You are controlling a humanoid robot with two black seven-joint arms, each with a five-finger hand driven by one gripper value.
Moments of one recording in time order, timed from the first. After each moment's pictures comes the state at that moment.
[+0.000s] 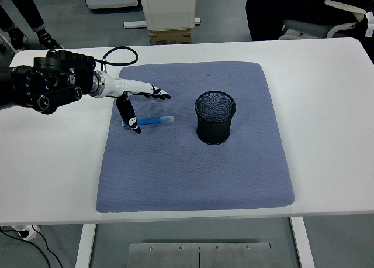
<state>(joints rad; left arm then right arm) -1.53 0.27 0.79 -0.81 0.57 -0.21 -0.40 0.02 0.00 0.26 0.24 -0.16 0.05 0.15</state>
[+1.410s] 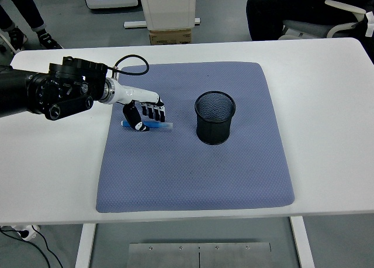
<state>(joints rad) -1.51 0.22 0.77 -0.82 0.68 -0.17 -0.34 0.02 0.00 0.26 0.24 -0.16 0.05 0.15</state>
